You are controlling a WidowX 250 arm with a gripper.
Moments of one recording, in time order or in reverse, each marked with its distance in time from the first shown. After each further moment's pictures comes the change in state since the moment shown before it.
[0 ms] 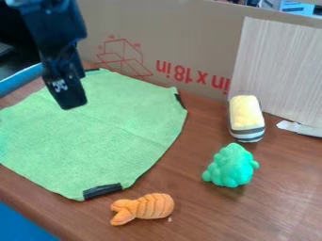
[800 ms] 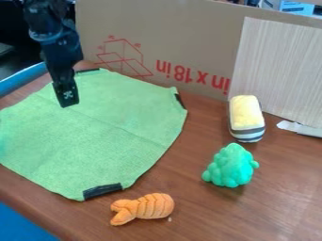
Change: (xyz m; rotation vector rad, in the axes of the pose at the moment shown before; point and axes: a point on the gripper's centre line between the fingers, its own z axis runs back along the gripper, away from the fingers) arm -0.042 0.108 -0.070 0.220 0.168 0.154
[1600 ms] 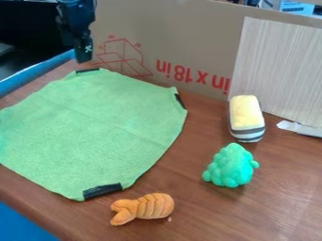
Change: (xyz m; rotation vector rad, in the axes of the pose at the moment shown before) arm 0.044 0.112 -0.029 0.037 0.062 0.208
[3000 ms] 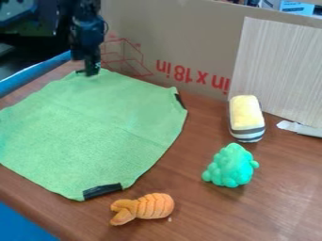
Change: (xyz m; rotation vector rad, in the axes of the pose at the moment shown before) arm 0.021 0.024 -0.071 0.026 0.091 0.016
